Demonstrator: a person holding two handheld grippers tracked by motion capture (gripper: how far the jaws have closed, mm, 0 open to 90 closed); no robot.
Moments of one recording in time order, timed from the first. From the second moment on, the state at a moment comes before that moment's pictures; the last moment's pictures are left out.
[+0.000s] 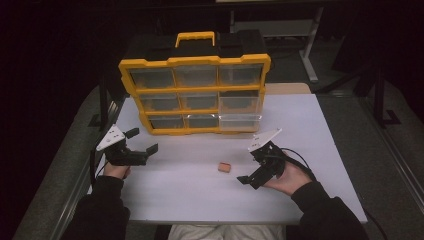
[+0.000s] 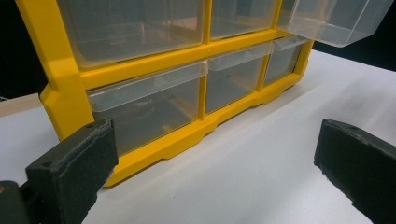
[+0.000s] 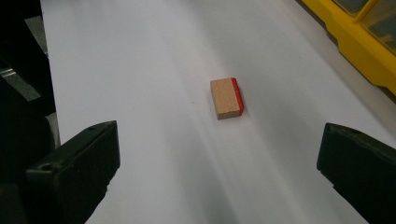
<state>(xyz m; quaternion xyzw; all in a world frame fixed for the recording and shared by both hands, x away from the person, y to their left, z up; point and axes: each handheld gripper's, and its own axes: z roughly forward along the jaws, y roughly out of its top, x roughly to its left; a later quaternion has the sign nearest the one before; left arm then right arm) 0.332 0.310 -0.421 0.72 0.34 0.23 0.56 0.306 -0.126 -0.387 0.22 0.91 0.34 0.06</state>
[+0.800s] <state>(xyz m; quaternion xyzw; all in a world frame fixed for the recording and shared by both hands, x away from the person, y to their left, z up) 0.332 0.309 -0.421 0.72 0.34 0.23 0.56 0.317 -0.107 -0.404 0.21 0.92 0.32 0.04</state>
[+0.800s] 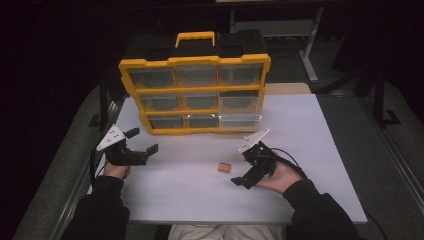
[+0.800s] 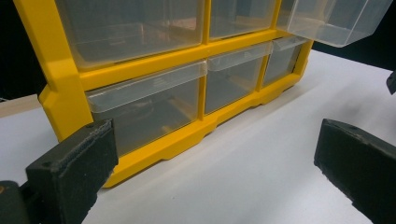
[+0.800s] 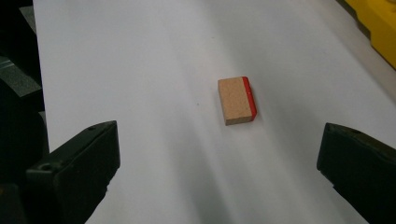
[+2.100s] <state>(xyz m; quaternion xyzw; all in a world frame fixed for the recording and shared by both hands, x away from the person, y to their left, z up) 0.332 0.307 -0.421 0.72 0.33 0.23 0.56 0.346 -0.071 -0.443 0.20 0.93 0.30 0.03</state>
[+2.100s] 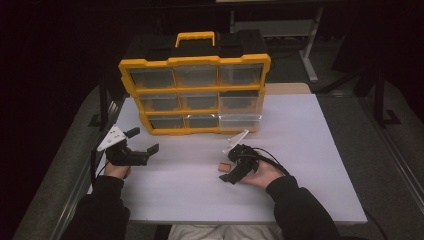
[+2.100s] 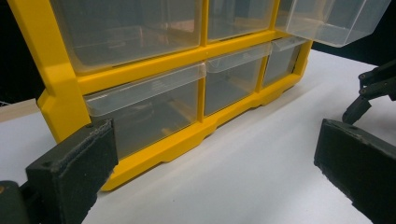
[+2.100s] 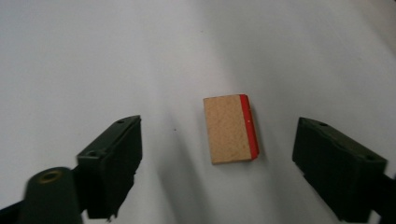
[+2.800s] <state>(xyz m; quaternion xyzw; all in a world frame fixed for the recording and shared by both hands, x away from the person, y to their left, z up) 0.332 0.308 -0.420 0.72 0.34 0.23 0.57 0.348 -0.064 -0.441 0.19 0.94 0.29 0.03</state>
